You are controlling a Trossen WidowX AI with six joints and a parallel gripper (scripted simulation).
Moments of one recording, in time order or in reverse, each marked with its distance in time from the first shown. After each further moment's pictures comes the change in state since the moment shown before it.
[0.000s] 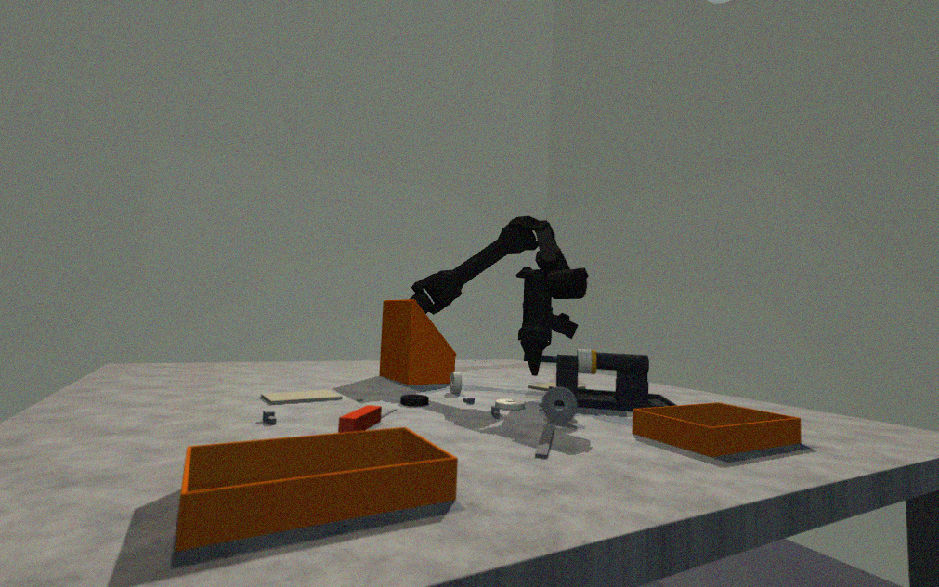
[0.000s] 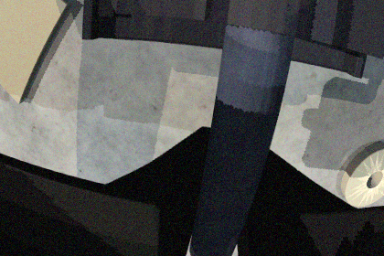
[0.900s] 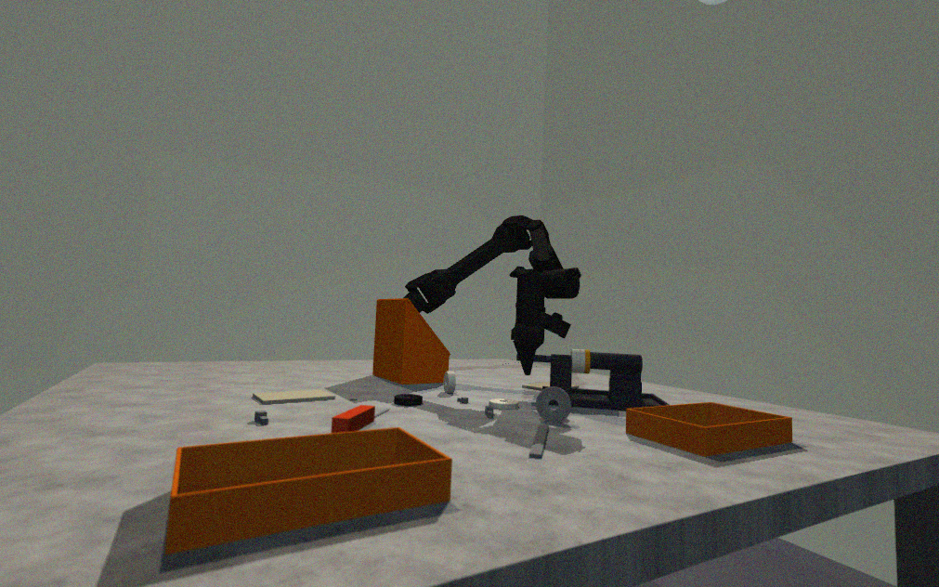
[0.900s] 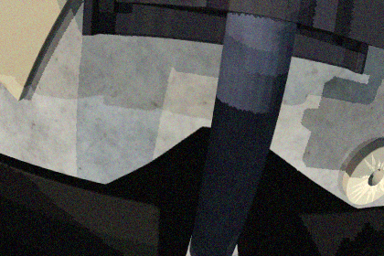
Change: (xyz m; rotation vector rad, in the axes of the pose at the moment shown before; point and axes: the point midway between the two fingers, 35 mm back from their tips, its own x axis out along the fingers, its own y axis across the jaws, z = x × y) arm 0.000 0.000 -0.002 0.000 0.000 0.000
